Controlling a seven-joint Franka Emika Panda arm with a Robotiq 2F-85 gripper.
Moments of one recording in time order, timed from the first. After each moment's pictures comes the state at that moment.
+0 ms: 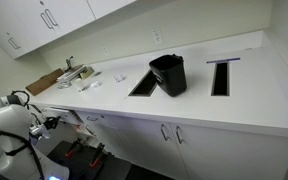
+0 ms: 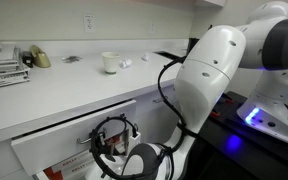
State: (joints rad) arm 1.19 1.31 0.24 -1.25 -1.83 1.68 1.02
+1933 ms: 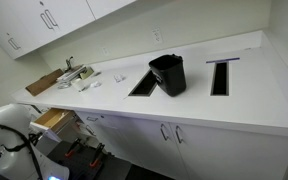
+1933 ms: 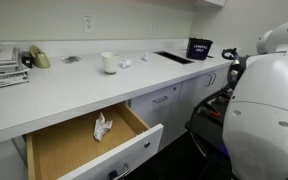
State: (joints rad) arm 1.47 1.46 0.34 -0.99 -1.61 1.39 0.85
